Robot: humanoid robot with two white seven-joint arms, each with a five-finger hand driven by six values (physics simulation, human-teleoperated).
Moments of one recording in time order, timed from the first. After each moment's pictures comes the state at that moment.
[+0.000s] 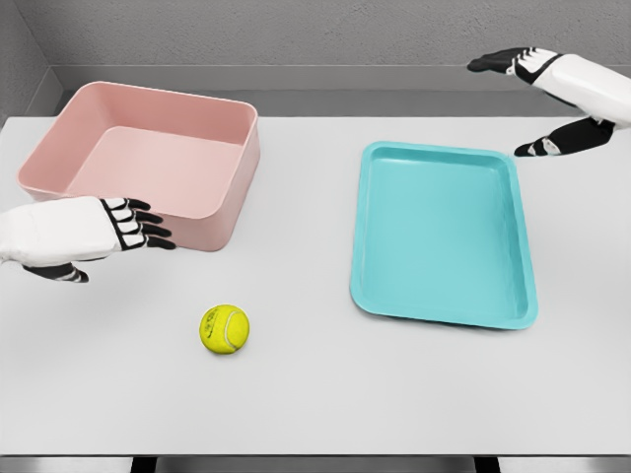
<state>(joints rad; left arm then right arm) -0.59 1.21 -0.77 -1.77 -0.37 -0.61 -0.34 -0.60 -0.78 0.25 -1.40 0.01 -0.61 0.61</state>
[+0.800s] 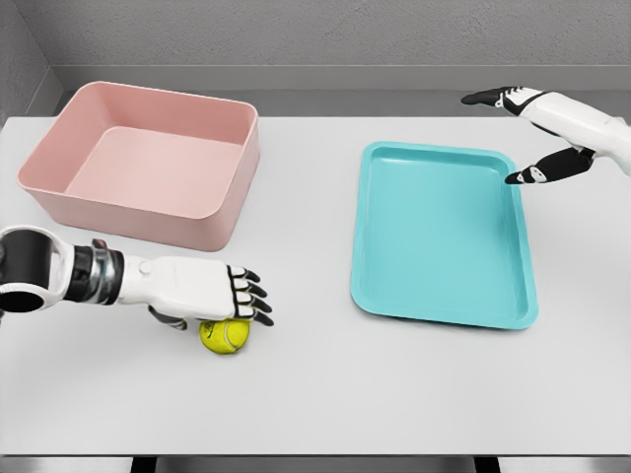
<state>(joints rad) -0.69 0.88 -0.96 -1.77 -0.47 -0.61 -0.58 -0.56 -0.75 0.28 -1.33 0.02 -0.61 0.61</state>
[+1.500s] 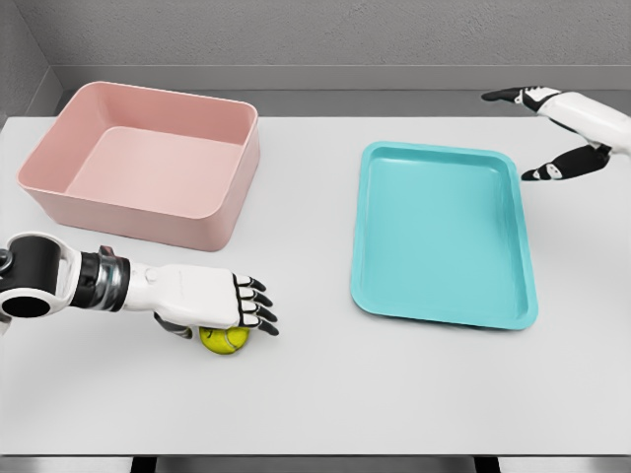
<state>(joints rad) -0.69 0.88 -0.98 -1.77 -0.46 -0.61 -0.57 -0.57 -0.76 0.28 -1.24 0.02 -0.61 0.61</state>
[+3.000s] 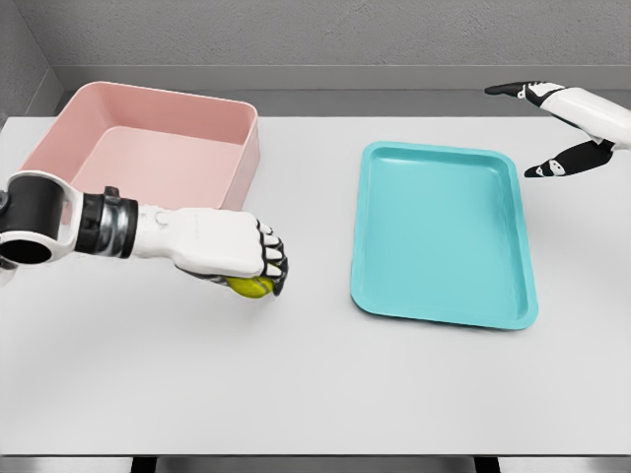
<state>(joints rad) -0.88 0.82 -0.99 -1.76 -0.33 -0.61 -0.57 -0.59 -0.76 0.28 -1.23 0.03 -0.61 0.61</state>
